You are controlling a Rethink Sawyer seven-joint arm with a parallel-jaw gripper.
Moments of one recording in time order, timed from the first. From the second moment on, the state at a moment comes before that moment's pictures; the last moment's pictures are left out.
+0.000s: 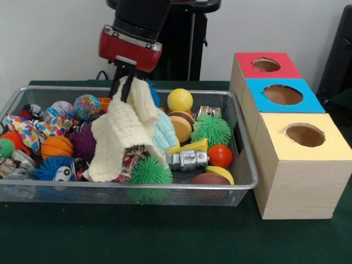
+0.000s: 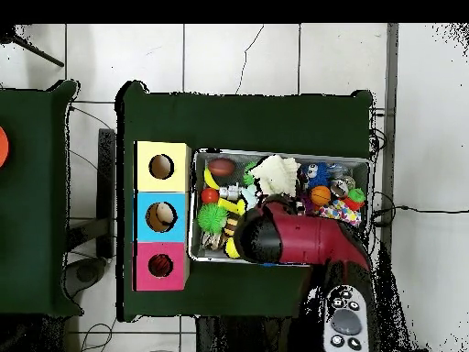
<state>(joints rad) -0.22 -0.69 -0.19 1.68 -0.34 0.28 1.75</state>
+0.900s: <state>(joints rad) -0.36 -0.70 -0.15 1.71 -0.40 0.25 1.75</state>
